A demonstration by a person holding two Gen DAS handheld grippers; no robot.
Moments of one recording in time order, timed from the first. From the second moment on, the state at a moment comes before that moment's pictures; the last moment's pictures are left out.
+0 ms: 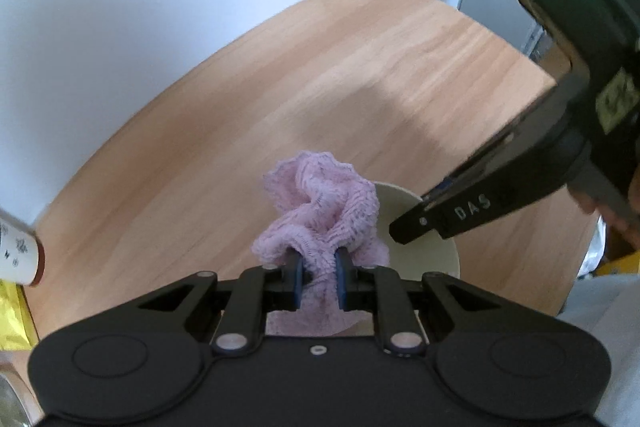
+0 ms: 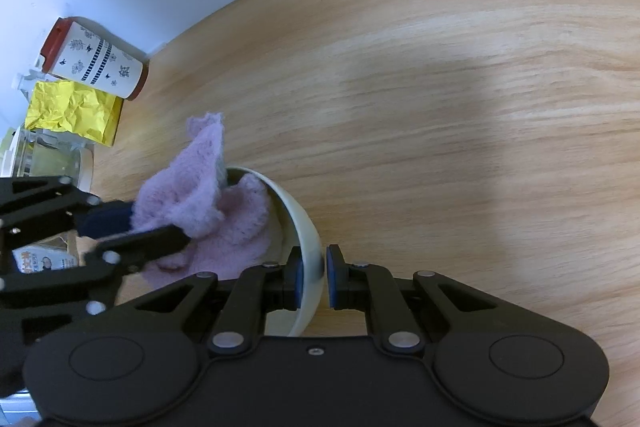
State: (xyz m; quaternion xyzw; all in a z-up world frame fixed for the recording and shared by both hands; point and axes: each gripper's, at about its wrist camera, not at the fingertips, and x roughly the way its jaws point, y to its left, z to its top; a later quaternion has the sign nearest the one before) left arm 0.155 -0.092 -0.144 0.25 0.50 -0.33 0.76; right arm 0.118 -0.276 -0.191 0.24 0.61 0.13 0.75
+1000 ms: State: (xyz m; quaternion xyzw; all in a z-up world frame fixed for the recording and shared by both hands) left arm 0.168 -0.084 -0.181 0.16 0.57 -0.36 0.72; right arm 0.116 -0.274 -0.198 0.23 0.62 0.14 0.74
